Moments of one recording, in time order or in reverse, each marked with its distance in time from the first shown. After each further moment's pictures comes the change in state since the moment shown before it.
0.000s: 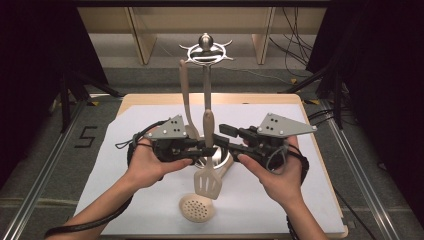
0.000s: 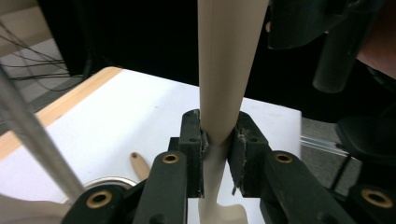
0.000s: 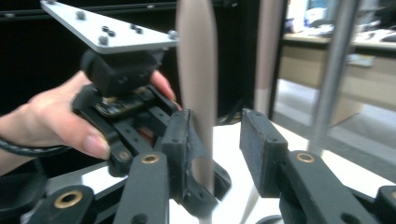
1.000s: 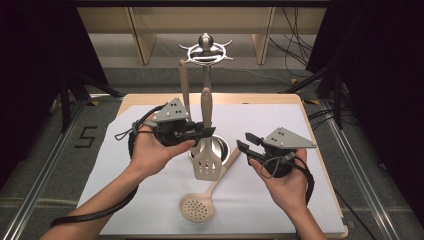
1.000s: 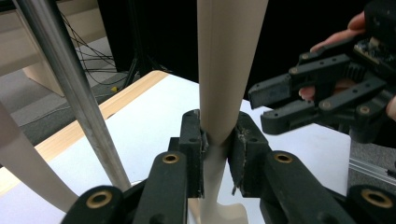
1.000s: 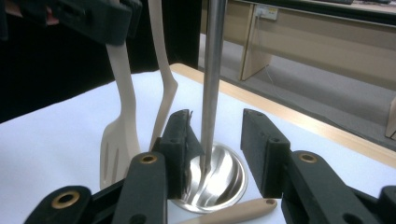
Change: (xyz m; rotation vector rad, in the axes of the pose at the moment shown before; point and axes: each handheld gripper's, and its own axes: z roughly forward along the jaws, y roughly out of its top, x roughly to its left) left arm 0.010 0.026 0.001 0.003 0.172 -0.047; right arm -0.023 -0.049 -0.013 0.167 -0.349 -0.025
